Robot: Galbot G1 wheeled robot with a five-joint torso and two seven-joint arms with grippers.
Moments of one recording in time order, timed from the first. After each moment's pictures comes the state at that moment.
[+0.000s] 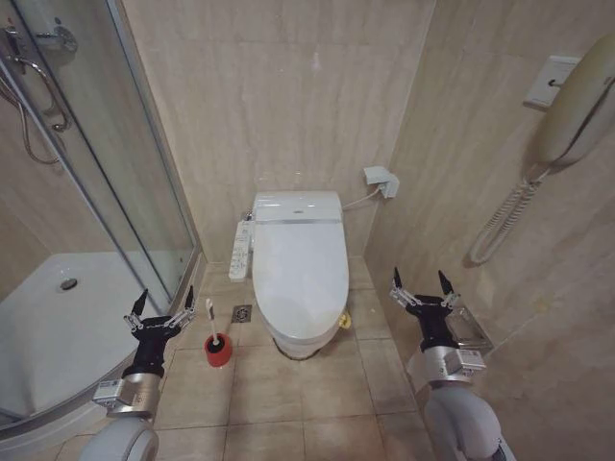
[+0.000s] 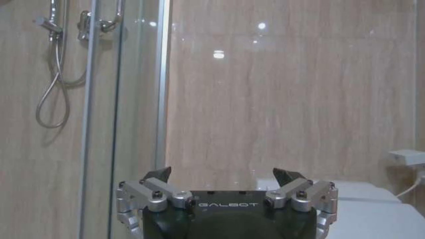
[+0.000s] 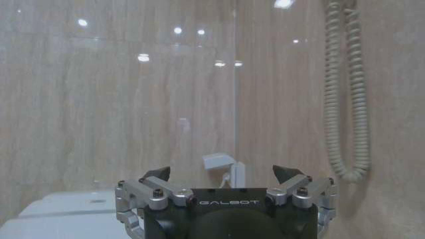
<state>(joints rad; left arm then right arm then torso) 1.48 -1.22 -0.60 -2.06 -0.35 -0.19 -0.15 -1.41 1.34 0.56 2.09 0.18 0.10 0.23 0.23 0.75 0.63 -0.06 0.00</state>
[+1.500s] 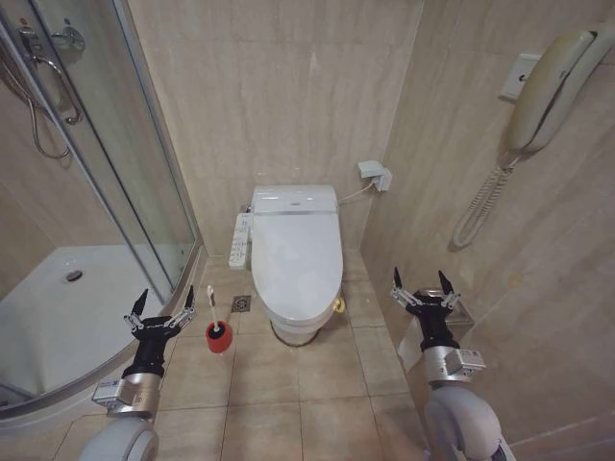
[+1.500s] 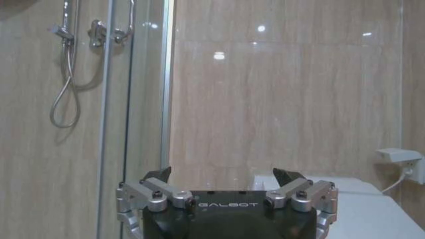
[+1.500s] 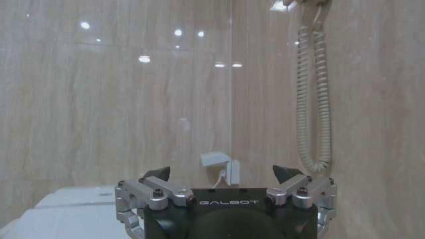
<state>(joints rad) 1.48 -1.22 -0.60 -2.06 -0.35 -0.19 -0.15 -1.41 1.34 0.56 2.09 0.18 0.10 0.23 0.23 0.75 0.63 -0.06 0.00</state>
